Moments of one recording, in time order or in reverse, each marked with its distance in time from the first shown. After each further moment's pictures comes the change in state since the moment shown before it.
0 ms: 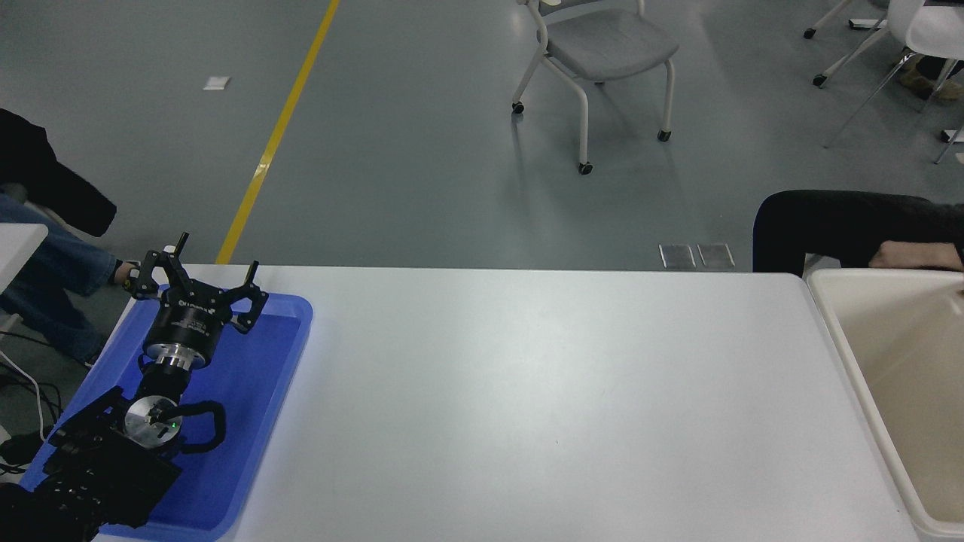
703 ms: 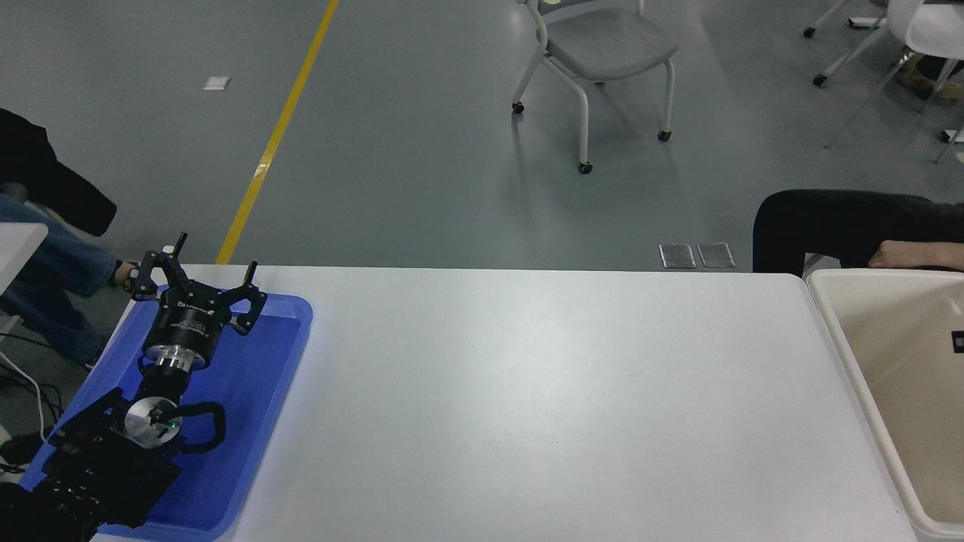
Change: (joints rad) left arm 0.001 0.002 -0.001 0.000 0.000 0.000 -0.001; right arm -0.755 0.243 0.379 -0.487 0.056 -0.514 0.002
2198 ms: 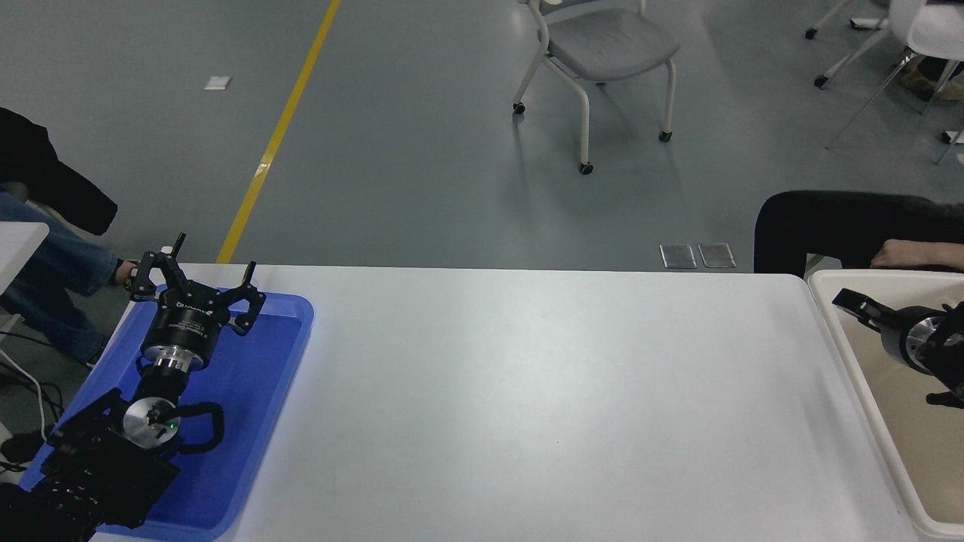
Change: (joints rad) left arm 0.001 0.002 0.001 0.001 0.000 0.000 0.000; right arm -0.069 0.040 0.813 0.143 0.327 -0.050 -0.001
